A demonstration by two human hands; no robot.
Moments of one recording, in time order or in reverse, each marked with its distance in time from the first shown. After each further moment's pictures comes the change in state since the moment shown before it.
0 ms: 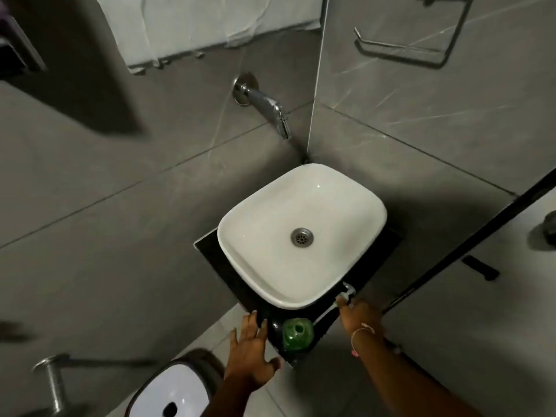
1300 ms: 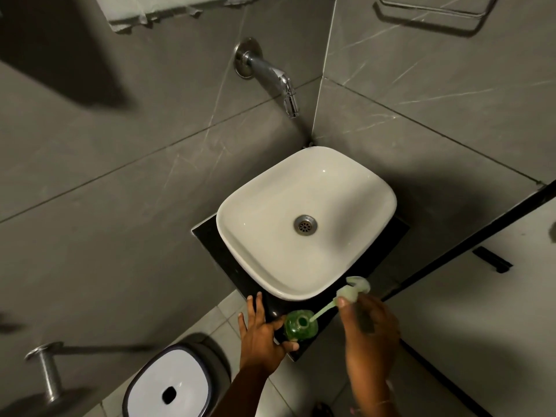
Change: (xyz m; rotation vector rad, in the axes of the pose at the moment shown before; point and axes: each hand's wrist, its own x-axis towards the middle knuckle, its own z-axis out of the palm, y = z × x) left_hand 0.025 0.010 0.027 -0.181 0.193 0.018; right_hand -0.090 0.000 -0.011 0.684 0.439 -0.389
